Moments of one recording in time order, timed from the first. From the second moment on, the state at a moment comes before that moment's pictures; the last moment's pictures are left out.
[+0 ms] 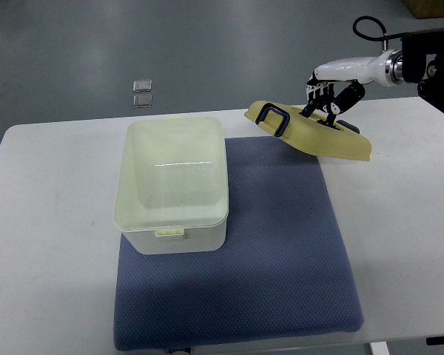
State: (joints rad) left arm -0.02 0.00 -0.02 -0.12 0.01 -0.09 0.05; right arm 1.34 -0.40 -0.19 0.51 -1.16 0.28 0.53
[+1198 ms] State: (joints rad) left arm -0.02 0.00 -0.02 -0.12 0.01 -0.09 0.05; right arm 1.18 -0.36 -0.19 0.57 -0.97 0.29 0.35
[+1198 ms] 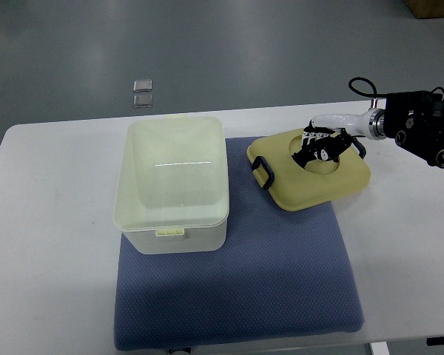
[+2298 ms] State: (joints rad) left arm -0.02 0.00 -0.02 -0.11 0.01 -0.09 0.05; right arm 0.93 -0.29 0.66 0.57 -0.35 0.16 0.36
